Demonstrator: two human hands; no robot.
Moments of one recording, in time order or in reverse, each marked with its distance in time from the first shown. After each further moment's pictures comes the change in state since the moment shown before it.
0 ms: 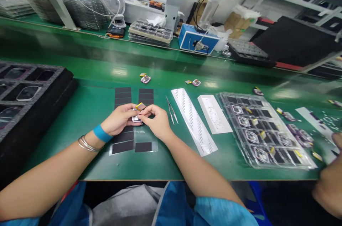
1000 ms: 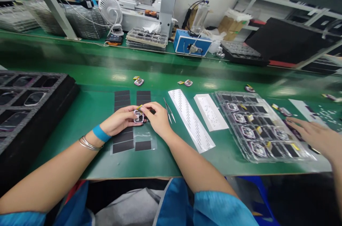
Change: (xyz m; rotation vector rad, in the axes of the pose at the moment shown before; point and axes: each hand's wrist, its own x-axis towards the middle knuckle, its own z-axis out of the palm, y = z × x) left_hand -0.004 0.002 0.000 0.031 -0.156 0.005; right_hand 0.006 0.004 -0.008 -0.139 0.089 -0.130
